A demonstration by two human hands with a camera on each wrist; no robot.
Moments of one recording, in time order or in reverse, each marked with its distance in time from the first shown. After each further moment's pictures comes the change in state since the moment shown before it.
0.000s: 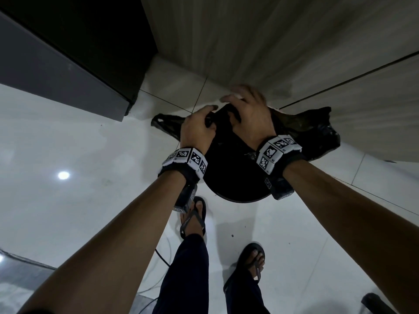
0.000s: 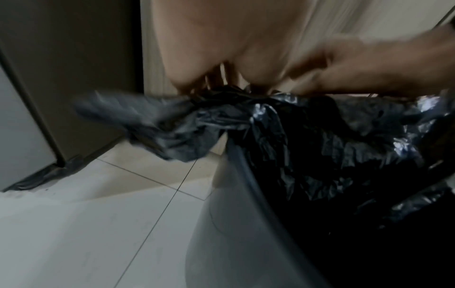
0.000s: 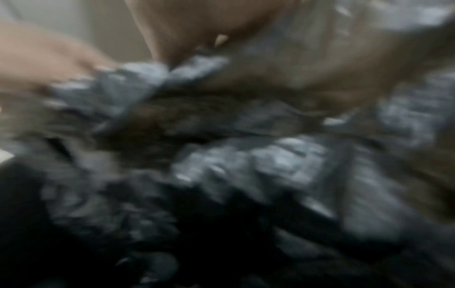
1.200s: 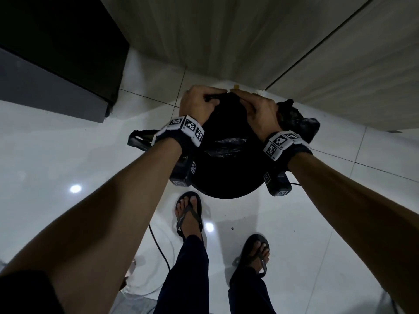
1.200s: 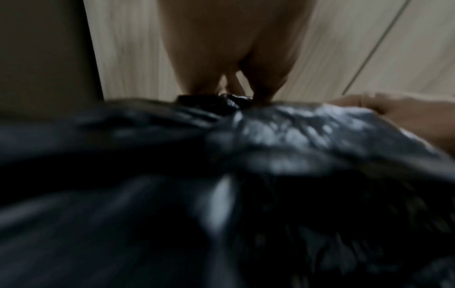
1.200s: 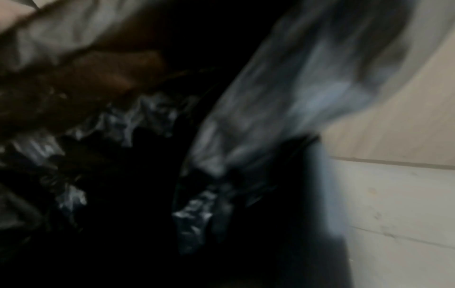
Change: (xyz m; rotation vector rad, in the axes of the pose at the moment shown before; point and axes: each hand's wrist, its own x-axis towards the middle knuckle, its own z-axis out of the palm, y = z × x) left_hand 0.025 0.021 0.060 -0.055 -0.148 0.109; right_hand -0.065 0.089 0.013 0.366 0.058 0.256
